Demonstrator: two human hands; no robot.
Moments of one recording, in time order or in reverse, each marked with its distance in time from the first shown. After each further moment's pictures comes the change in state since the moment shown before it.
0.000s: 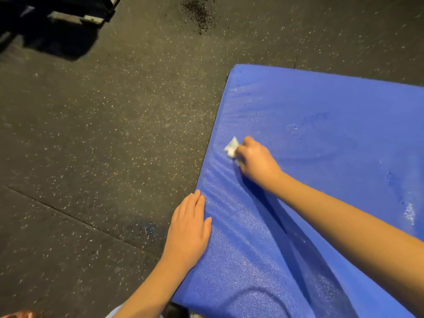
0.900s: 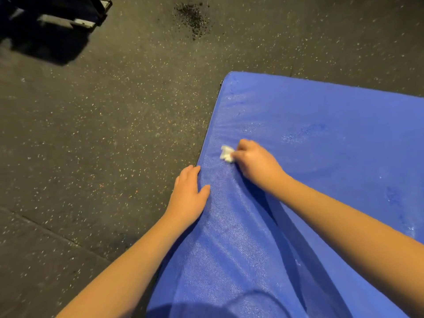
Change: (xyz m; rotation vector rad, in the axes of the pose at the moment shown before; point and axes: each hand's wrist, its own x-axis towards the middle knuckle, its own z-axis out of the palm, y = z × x) left_hand 0.107 0.011 -0.026 -0.491 -0.116 -0.233; right_hand 0.024 0.034 -0.006 -0.013 0.030 -0.125
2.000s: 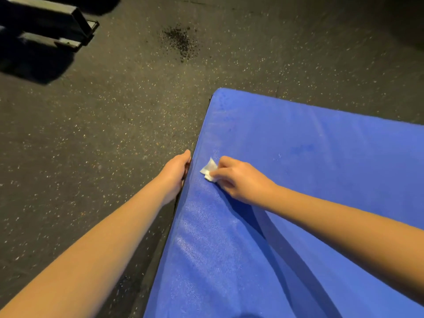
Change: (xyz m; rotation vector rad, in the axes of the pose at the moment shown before) left_hand 0.081 0.048 -0.047 -0.818 -0.126 -0.380; right_hand 0.014 -0.020 -0.043 0.151 -0.076 -0.162
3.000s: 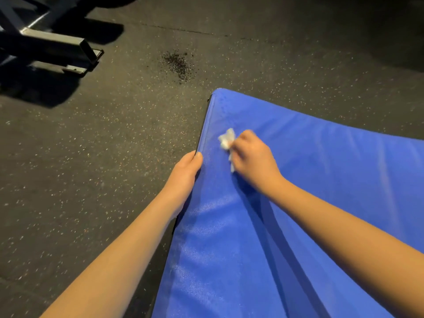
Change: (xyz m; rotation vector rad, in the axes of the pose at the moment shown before) left_hand -0.028 0.023 0.013 0.009 -0.113 0.346; right_hand 0.020 0.009 -0.046 -0.060 0.488 0.277
